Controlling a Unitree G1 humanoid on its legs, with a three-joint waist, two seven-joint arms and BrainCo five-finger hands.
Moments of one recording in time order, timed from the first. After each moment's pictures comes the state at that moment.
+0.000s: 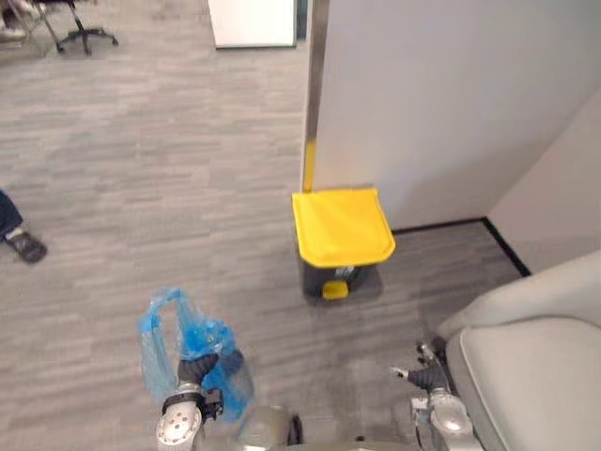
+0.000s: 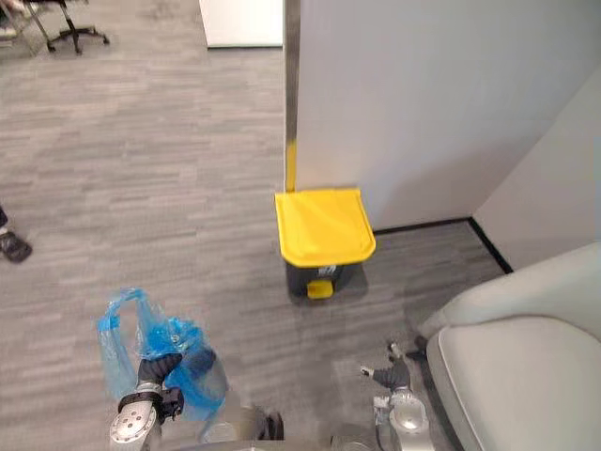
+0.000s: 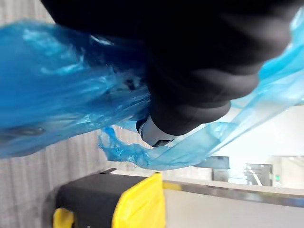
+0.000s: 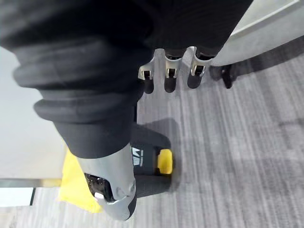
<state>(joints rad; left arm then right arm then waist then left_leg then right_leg) 0.31 0.10 0.09 0.23 -0.04 -0.16 0.05 0.20 -0.05 -0.10 0.56 -0.12 -0.07 -0.10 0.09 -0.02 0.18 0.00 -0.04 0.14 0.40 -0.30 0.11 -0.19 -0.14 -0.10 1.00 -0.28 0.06</state>
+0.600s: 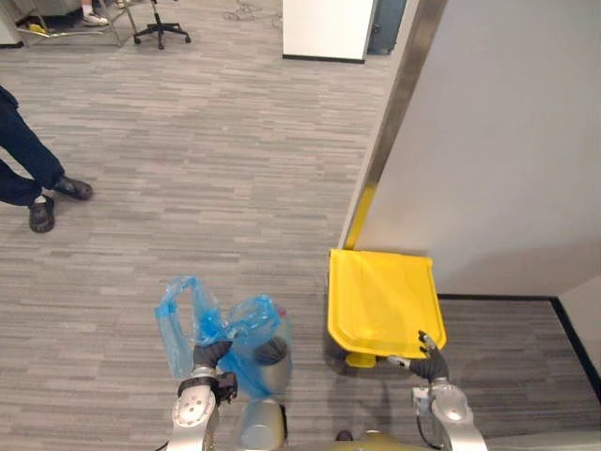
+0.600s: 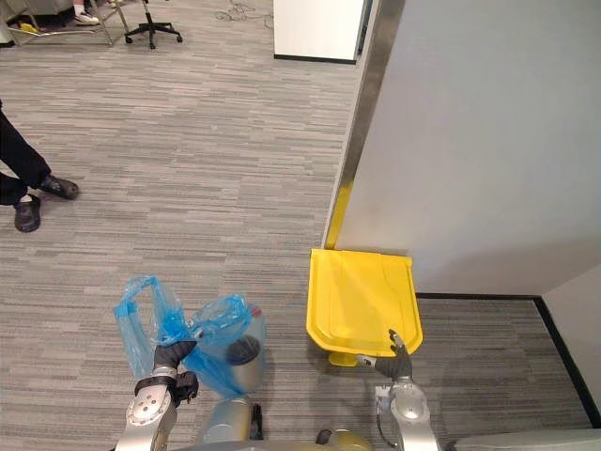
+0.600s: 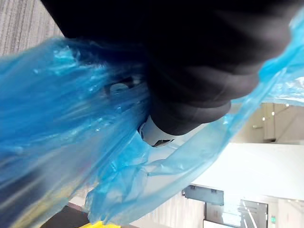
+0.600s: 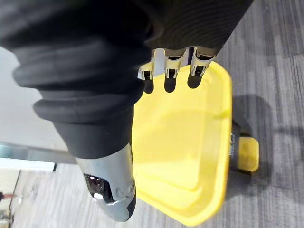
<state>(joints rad) 0.25 0.05 0.08 0.27 -0.04 -0.15 0.04 0.13 -0.06 -0.18 0.57 -0.11 -0.07 -0.11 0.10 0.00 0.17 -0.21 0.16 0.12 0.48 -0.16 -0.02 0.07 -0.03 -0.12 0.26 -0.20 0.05</state>
